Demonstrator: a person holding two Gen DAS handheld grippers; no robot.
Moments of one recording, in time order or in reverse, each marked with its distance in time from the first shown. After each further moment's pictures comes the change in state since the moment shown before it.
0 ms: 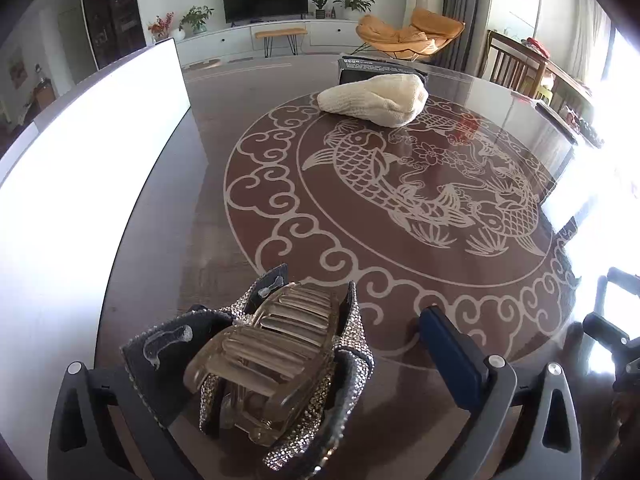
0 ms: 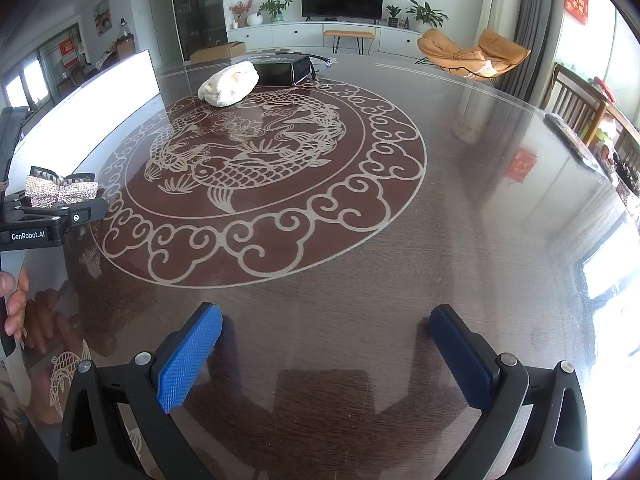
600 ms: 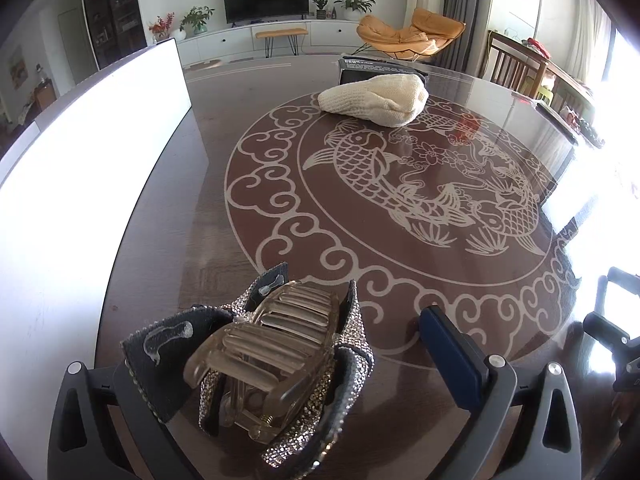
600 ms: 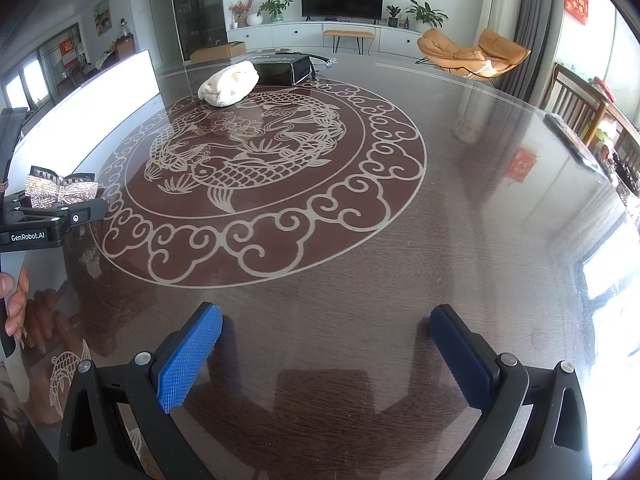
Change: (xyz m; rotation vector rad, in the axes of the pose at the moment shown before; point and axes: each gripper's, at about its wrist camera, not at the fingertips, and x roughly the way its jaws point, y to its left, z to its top) left arm 0.000 0.001 -0.001 -0.002 -0.001 0.001; right arm 0.000 0.000 0.000 0.000 0.000 0.000
